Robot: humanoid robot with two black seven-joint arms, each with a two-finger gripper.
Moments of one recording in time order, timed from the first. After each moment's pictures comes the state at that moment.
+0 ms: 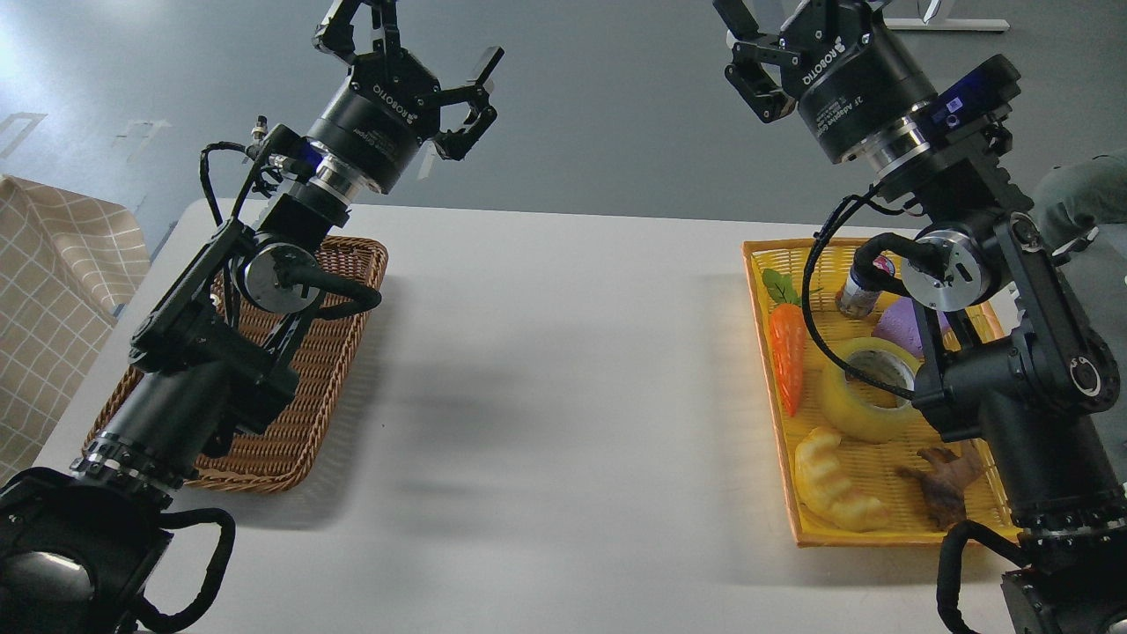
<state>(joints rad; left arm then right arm) -0.66 0.16 -1.23 -1.05 0.40 -0.49 -0.16 0.68 0.00 1.39 1.26 -0.94 0.35 0.03</state>
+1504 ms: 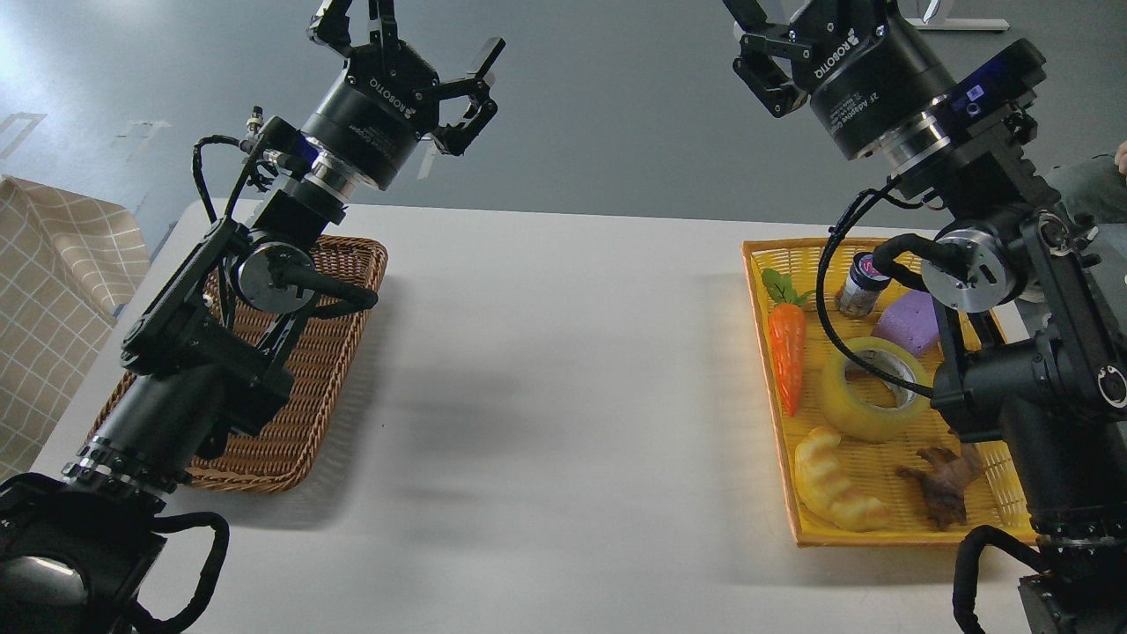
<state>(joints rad) -0.65 0.17 -1.23 -1.10 0.41 -0.49 -0.16 0.67 -0.05 1.39 1.34 -0.94 0.36 0.00</state>
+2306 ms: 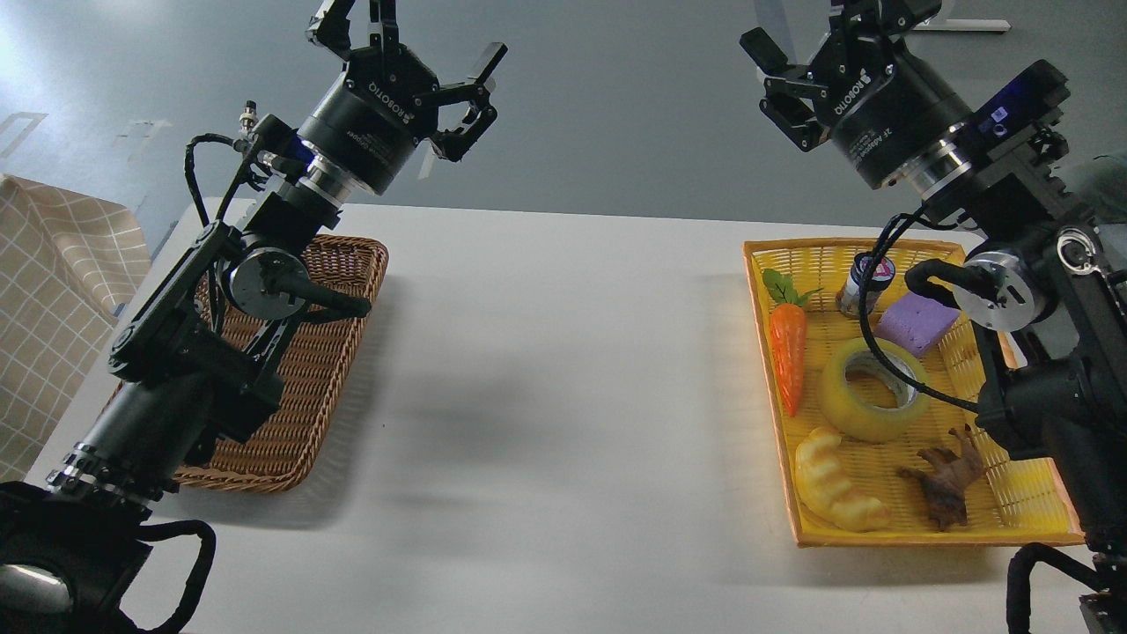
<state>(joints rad) -0.62 0.20 -1.22 -1.16 0.45 -0.49 -0.16 0.63 -0.19 1.33 1.34 -0.98 0.36 0.00</state>
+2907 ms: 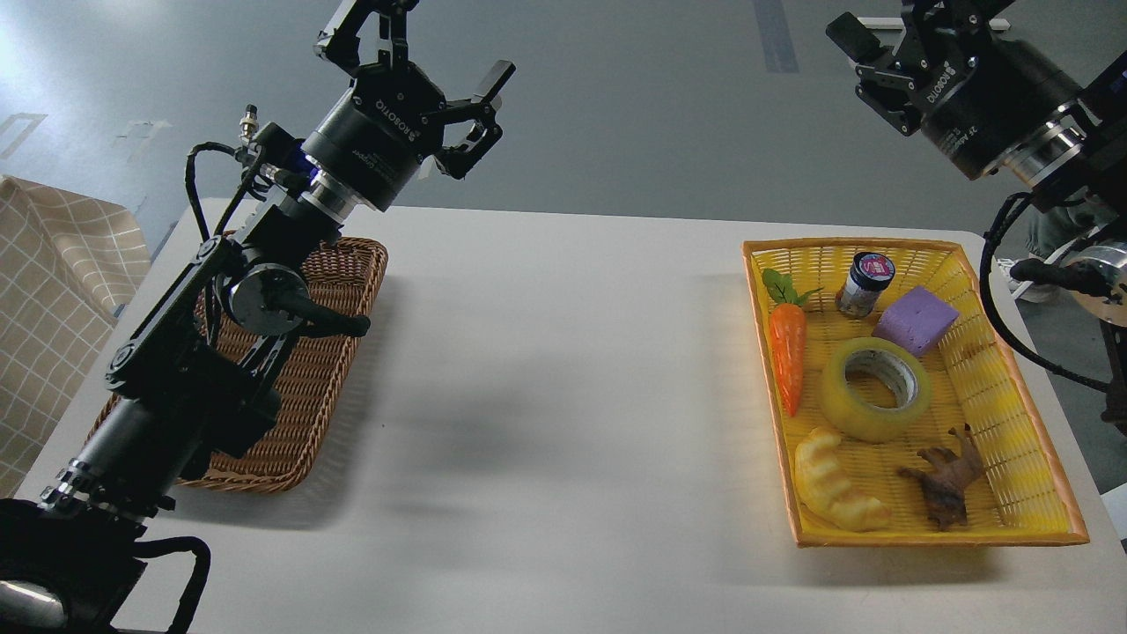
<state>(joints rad) -0.58 0.20 -1.22 -1.21 0.49 -0.49 -0.16 0.61 -0.45 1.31 1.47 -1.07 0.38 0.02</state>
